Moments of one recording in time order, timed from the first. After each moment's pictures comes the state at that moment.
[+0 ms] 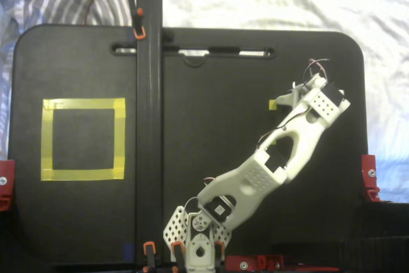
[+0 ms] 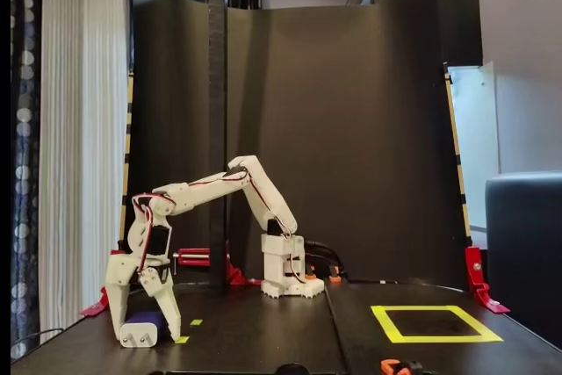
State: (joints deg) arm 44.6 53.4 67.9 62.8 -132.8
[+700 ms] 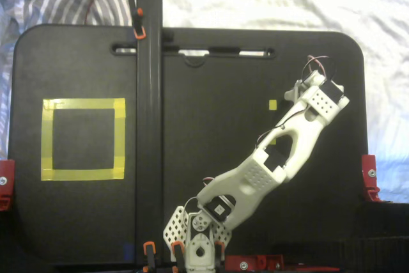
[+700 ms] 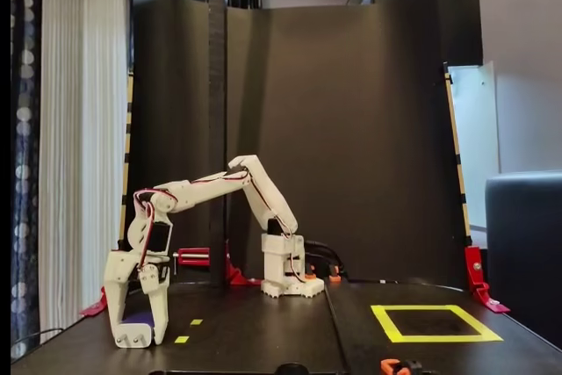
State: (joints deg) arm 44.4 53.9 67.5 63.6 -132.7
